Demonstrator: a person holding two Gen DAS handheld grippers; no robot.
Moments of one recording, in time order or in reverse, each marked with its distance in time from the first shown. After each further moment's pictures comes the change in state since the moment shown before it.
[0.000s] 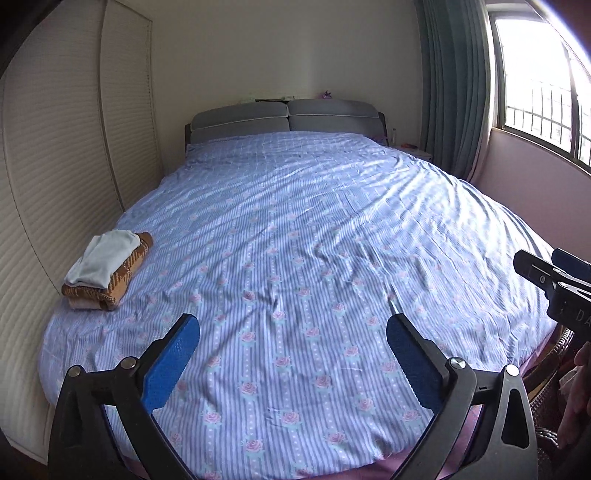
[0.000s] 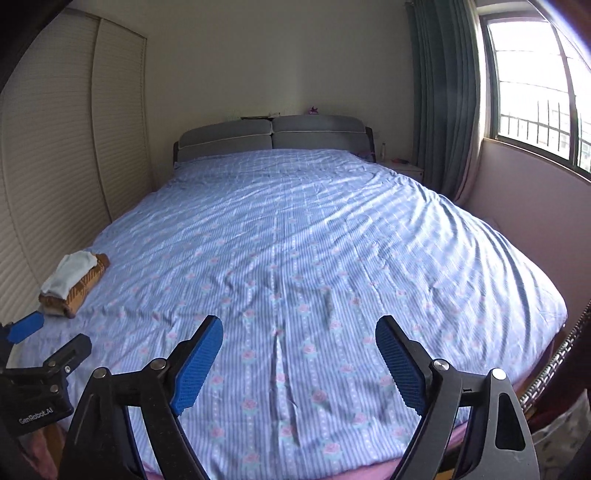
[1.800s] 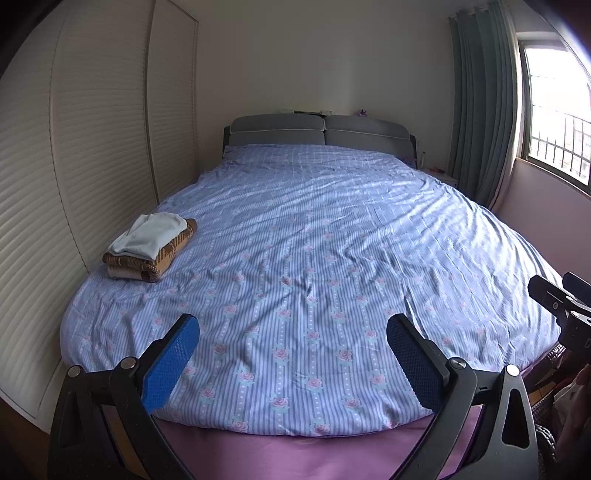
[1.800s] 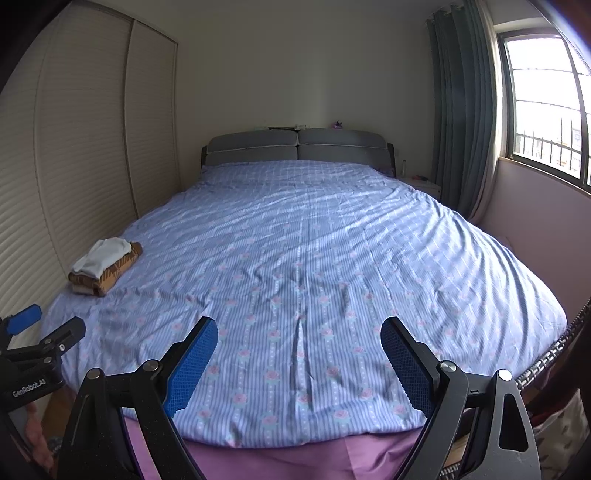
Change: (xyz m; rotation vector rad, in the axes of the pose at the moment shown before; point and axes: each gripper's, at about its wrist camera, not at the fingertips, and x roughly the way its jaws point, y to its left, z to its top) left arm -0.069 0.032 -0.036 -0.111 -0.053 0.082; right arm -0.067 0.006 -0.028 -0.064 -0.045 0.085
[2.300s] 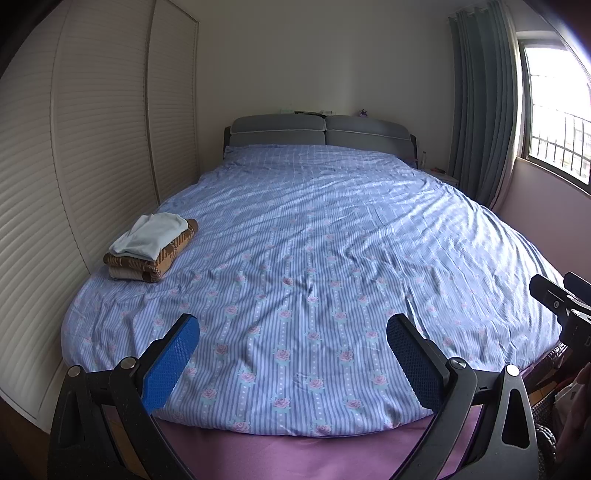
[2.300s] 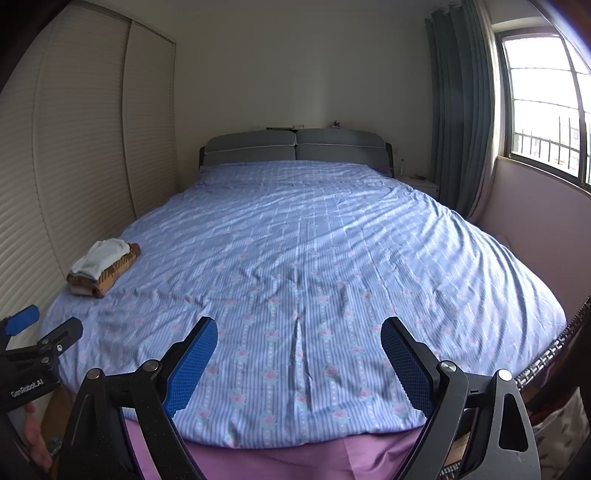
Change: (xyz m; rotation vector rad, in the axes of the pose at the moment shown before) left arm -0.001 0.001 0.001 0.000 -0.001 0.002; right arm 0.000 -0.002 0.000 -0.002 0.000 -0.004
